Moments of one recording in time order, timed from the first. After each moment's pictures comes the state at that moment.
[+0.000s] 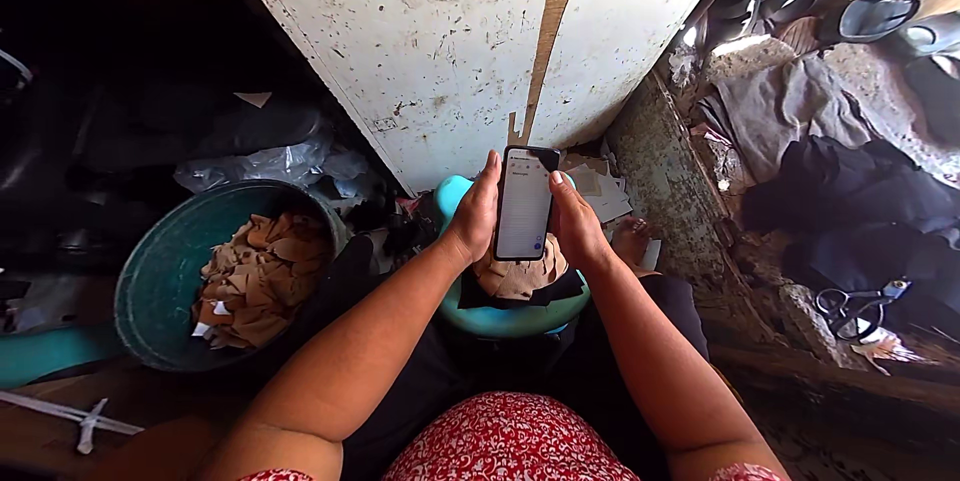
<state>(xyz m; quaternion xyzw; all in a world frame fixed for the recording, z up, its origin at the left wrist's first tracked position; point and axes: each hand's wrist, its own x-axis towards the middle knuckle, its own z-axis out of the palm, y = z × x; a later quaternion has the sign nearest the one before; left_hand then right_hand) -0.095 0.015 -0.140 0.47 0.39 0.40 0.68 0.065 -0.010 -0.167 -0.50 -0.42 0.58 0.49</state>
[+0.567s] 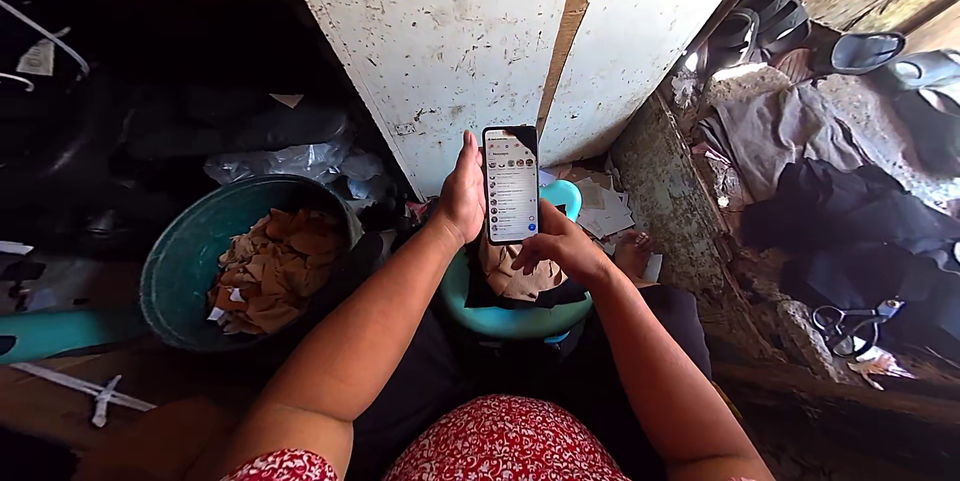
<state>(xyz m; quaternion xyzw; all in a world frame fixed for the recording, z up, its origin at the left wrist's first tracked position) -0.122 0.034 -0.130 0.44 0.36 0.46 0.68 0.060 -0.022 -0.163 -0.42 -0.52 0.67 0.33</state>
